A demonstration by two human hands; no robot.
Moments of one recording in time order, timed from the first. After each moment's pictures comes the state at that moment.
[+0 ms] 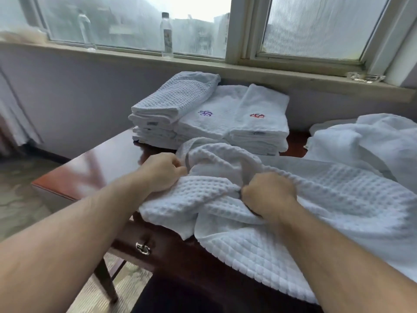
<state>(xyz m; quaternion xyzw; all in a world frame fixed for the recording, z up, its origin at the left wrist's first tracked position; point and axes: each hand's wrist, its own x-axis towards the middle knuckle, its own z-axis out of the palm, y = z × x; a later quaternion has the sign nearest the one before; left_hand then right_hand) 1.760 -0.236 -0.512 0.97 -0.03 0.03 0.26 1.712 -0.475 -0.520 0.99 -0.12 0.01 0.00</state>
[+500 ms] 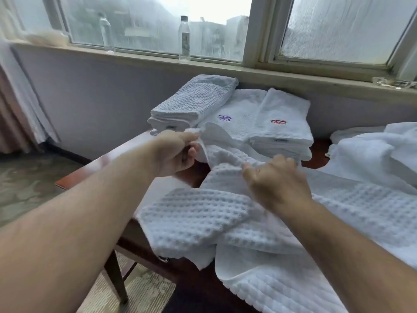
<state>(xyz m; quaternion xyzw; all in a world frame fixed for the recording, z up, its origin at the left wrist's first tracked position) 1.779 -0.219 -0.468 0.61 0.03 -0.14 0.78 1.718 -0.447 -0.499 0.99 0.00 0.13 -0.10</state>
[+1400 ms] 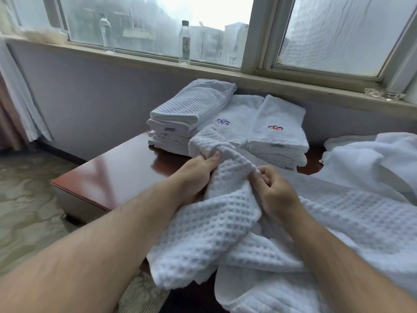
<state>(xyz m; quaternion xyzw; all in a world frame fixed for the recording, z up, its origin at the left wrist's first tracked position) 1.758 -0.264 -0.514 0.66 -0.06 -0.09 0.74 1.722 -0.467 -0.535 0.83 0.05 0.12 -0.54</state>
